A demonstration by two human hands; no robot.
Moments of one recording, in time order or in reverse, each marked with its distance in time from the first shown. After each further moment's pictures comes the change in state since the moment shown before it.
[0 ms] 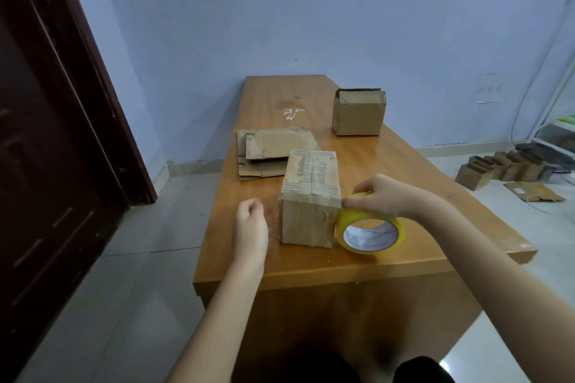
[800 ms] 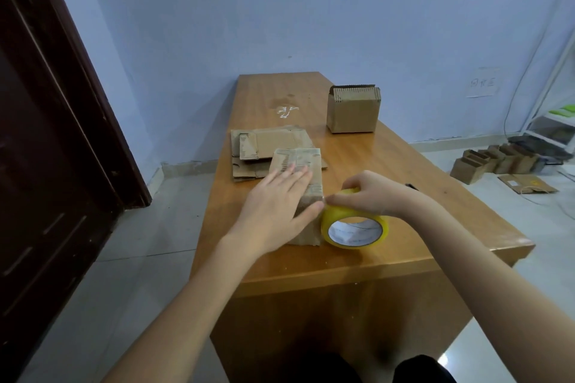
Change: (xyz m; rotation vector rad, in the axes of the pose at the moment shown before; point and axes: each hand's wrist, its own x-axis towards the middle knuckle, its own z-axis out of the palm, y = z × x) left_hand 0.024 0.025 0.010 1.308 -0.320 1.073; right_hand 0.005 -0.011 0.006 -0.011 0.038 -0.025
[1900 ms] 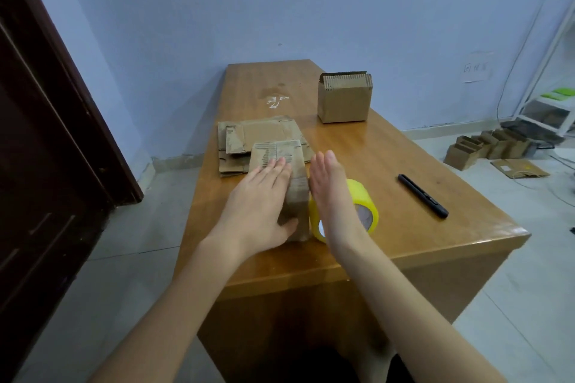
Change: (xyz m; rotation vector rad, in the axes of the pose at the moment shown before) left_hand 0.002 0.003 -0.003 0.025 -0.026 -0.005; right_hand -0.032 -0.044 0.054 1.166 0.229 -0.127
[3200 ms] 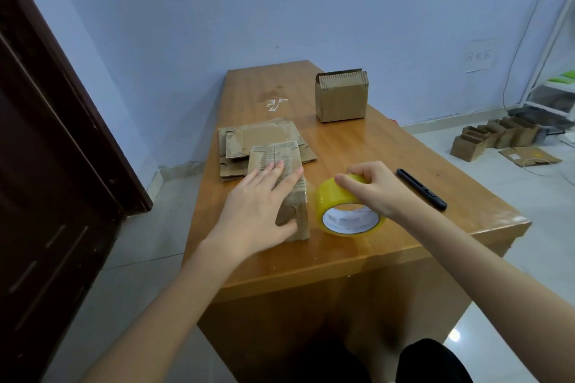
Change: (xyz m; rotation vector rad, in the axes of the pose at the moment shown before) left_hand -0.002 -0.001 0.003 0.043 0.021 0.052; right_hand 0.033 0.002 -0.088 -0.706 -0.032 -0.125
